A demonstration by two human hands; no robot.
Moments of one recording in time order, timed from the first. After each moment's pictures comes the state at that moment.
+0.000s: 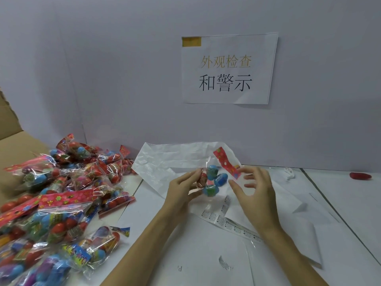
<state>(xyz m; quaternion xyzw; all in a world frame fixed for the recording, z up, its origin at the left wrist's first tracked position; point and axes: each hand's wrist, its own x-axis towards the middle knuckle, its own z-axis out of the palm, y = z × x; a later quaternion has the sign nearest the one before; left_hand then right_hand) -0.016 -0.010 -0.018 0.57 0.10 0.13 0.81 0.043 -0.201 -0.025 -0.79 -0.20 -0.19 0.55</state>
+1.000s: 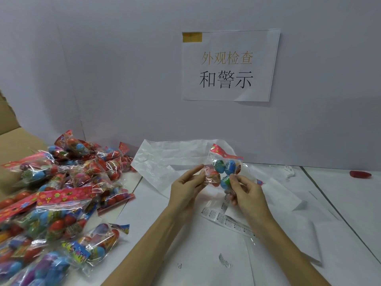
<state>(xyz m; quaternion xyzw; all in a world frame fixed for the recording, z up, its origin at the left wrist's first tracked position) -0.010 -0.024 -0.024 0.50 0.12 0.17 0.84 0.046 -0.187 -0.037 -0.71 -0.15 0.03 0.69</state>
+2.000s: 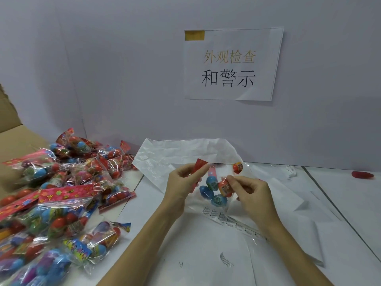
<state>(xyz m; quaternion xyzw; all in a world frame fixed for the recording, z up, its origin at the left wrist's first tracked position) -0.015 -0.012 -0.010 0.63 0.14 0.21 0.73 0.039 -0.198 -0.023 -0.74 -0.20 -0.03 0.64</state>
